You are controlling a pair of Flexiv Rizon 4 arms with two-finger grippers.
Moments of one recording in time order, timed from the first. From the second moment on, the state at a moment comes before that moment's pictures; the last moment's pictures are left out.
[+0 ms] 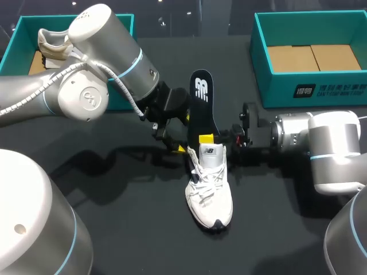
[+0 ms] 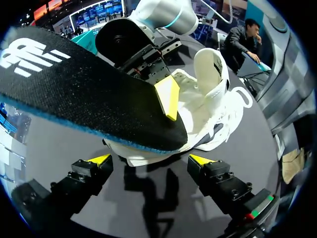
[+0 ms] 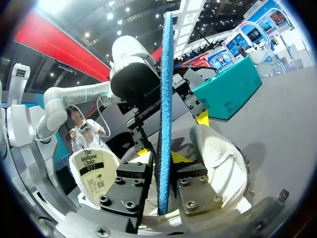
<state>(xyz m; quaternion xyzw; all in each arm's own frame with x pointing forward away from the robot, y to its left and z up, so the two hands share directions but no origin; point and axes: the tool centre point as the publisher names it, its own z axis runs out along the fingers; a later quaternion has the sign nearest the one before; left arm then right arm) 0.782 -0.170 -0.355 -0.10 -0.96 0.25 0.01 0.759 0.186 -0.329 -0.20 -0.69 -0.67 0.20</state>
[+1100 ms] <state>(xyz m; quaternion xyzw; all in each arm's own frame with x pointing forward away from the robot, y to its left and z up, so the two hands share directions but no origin) 0.782 -0.170 -0.355 -0.10 -0.96 0.25 0.01 0.767 0.179 -0.331 -0.26 -0.70 -0.64 0.16</state>
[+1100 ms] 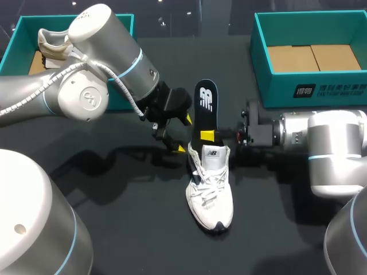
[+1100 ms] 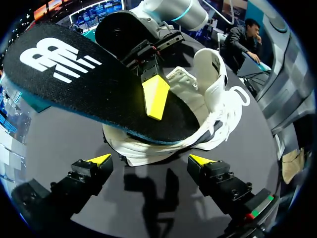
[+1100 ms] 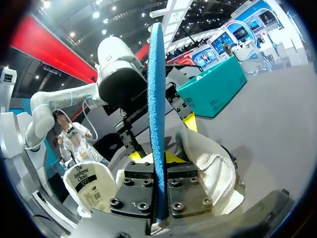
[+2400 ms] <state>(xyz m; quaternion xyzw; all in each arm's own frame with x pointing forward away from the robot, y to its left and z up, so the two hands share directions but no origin) 0.782 -0.170 -0.355 -0.10 -0.96 0.25 0.01 0.765 0.186 -0.312 -0.20 -0.71 -0.65 0.17</state>
